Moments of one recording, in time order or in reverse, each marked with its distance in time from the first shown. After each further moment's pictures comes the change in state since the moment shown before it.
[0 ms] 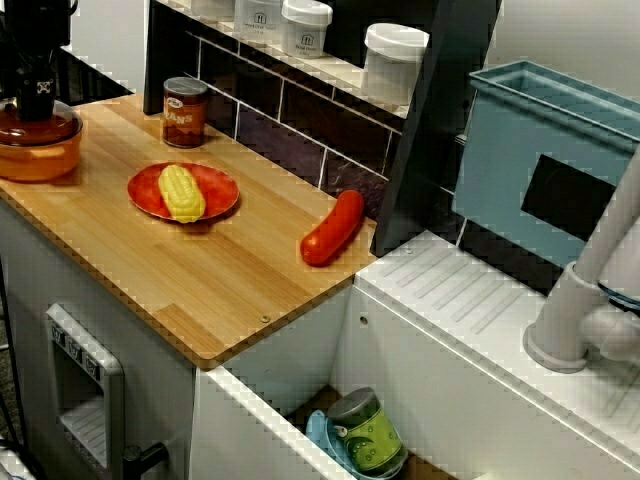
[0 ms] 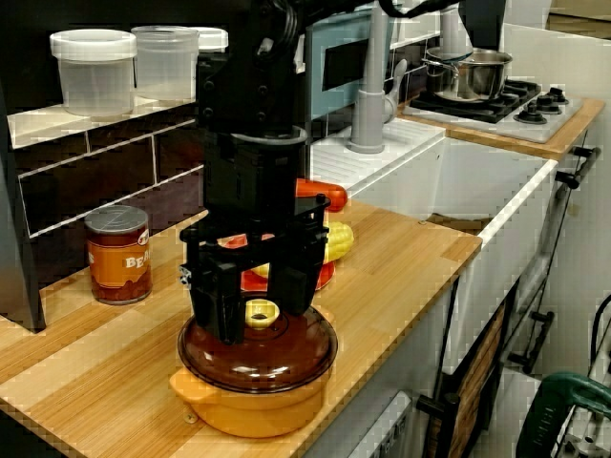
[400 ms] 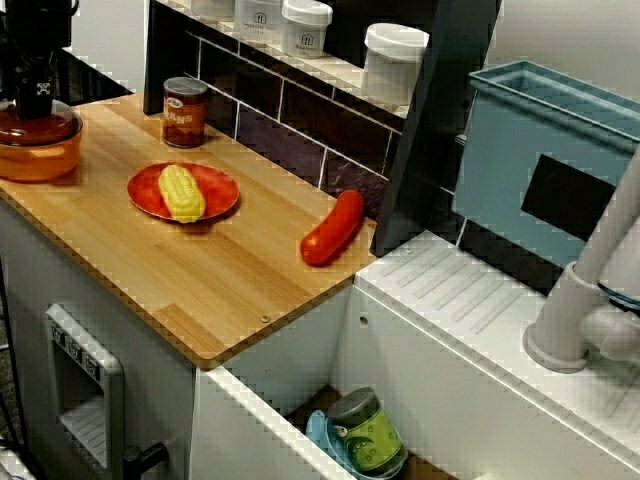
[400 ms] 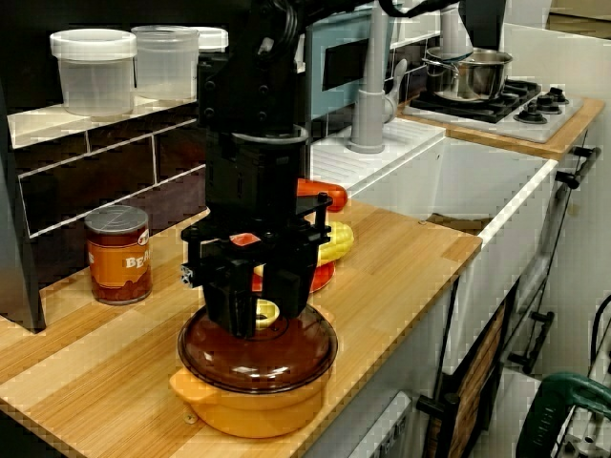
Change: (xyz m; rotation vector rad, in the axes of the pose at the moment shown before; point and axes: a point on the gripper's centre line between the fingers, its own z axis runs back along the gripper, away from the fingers) arm 0.000 -0.002 0.001 -0.010 0.000 -0.013
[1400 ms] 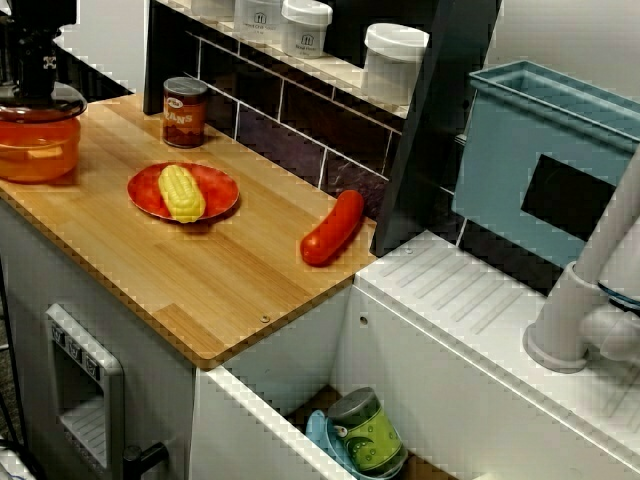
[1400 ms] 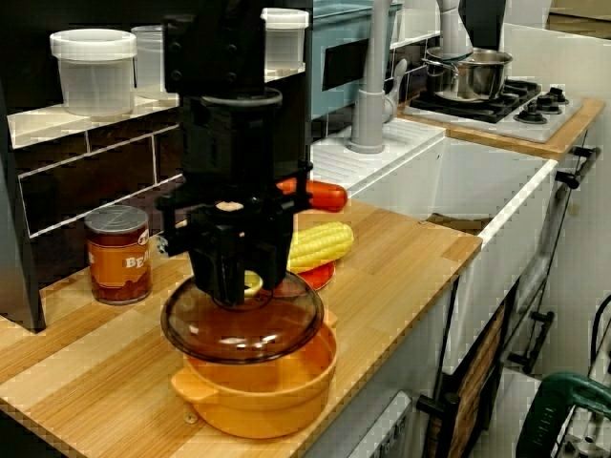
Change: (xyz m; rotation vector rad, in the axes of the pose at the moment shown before) arm 0.010 0.009 0.020 -0.050 0.008 0.015
